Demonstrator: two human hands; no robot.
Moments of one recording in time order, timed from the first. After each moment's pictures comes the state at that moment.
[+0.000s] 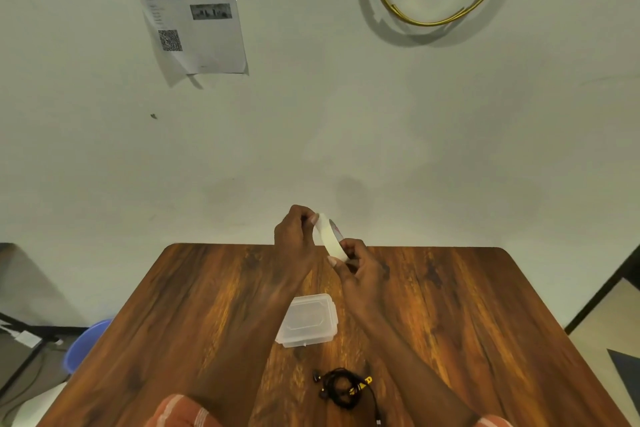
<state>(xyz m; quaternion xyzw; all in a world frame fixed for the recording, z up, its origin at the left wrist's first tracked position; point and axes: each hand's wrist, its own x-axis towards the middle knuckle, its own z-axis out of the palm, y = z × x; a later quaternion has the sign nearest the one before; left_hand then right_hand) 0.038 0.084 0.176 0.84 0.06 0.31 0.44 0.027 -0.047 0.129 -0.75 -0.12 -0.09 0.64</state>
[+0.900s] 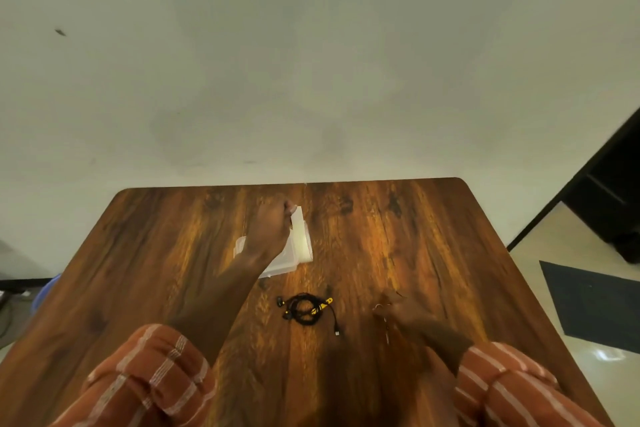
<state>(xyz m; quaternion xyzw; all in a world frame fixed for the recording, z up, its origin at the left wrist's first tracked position) 0.020 0.059 0.090 0.96 0.03 0.12 0.26 0.028 -0.271 -0.111 -0.94 -0.12 0.23 0.24</state>
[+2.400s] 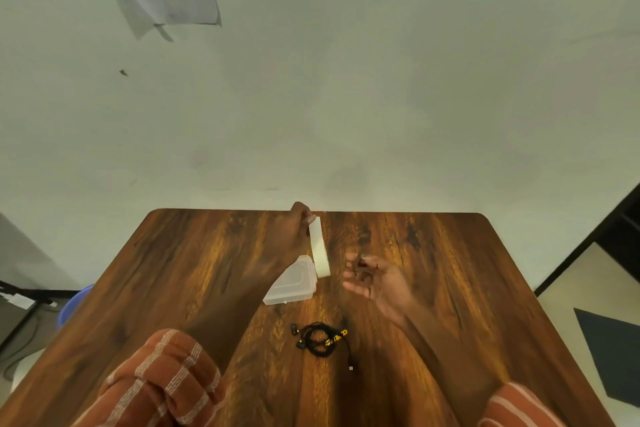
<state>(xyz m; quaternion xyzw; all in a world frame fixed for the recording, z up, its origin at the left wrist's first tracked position) 0.027 0.067 0.121 0.94 0.00 0.16 0.30 0.028 -0.152 0.072 -0.50 0.04 0.27 0.82</state>
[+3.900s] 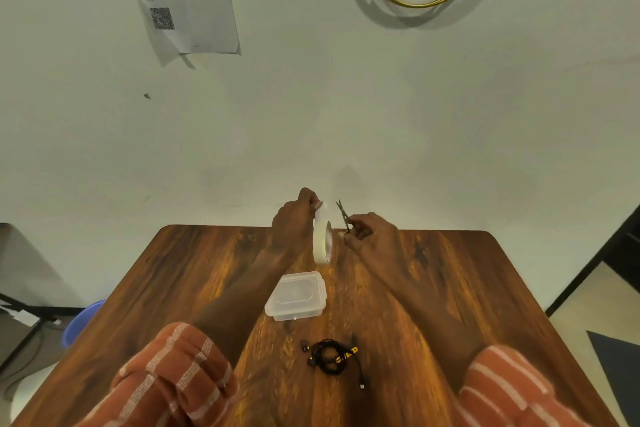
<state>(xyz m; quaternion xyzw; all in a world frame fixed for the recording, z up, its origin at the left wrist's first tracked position) 0.042 0.078 0.164 0.94 -0.01 0.23 0.26 0.050 -0.105 0.143 -0.83 -0.18 -0.11 0.51</state>
